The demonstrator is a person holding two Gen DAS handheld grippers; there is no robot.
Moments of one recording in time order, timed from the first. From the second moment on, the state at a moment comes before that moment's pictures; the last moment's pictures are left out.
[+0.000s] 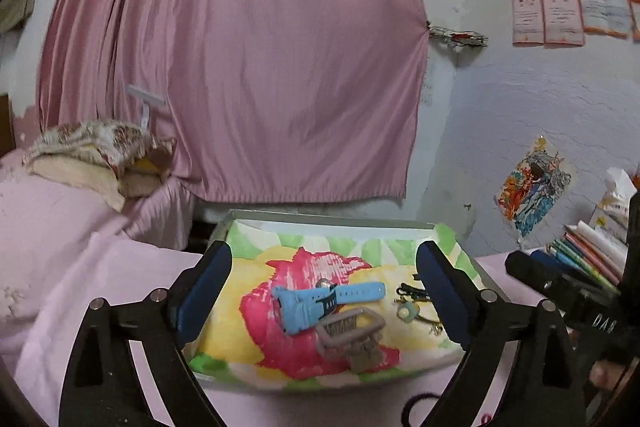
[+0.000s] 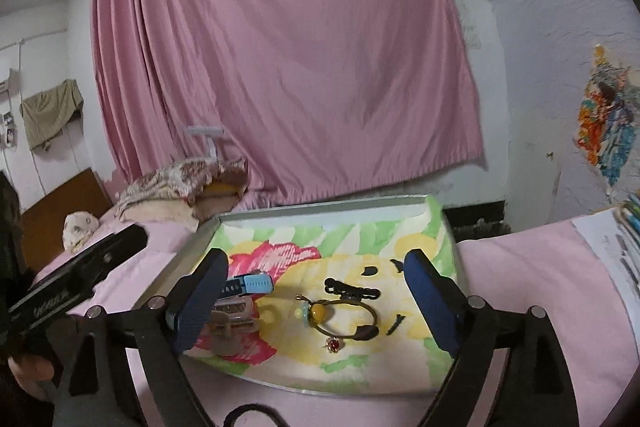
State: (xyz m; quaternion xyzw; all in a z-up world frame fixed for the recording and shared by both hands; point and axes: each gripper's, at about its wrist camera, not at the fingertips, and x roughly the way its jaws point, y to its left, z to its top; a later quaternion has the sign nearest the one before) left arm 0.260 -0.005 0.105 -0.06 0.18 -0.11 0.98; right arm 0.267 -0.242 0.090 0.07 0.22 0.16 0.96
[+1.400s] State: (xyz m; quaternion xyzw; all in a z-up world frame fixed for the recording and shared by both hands) left arm 0.100 0.004 0.047 -0.05 0.15 -0.08 0.98; right arm 0.118 -0.255 0.045 0.03 0.15 0.13 0.98
